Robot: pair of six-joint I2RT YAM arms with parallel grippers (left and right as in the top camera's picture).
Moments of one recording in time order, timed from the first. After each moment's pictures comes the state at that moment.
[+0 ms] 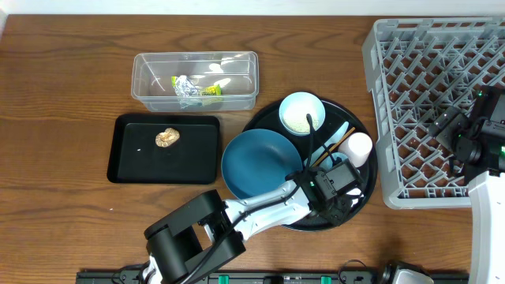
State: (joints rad) left arm -1.10 1.93 1.20 -0.38 0.20 -0.54; right arm -0.28 1.25 1.13 -0.87 0.26 0.44
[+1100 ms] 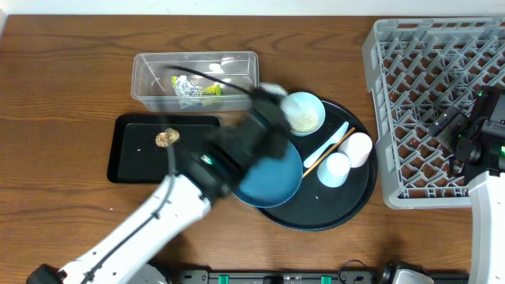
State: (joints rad) left arm -0.73 1.36 1.20 -0.57 -0.14 -0.51; right arm -0.28 1.25 1.13 -0.87 0.26 0.44
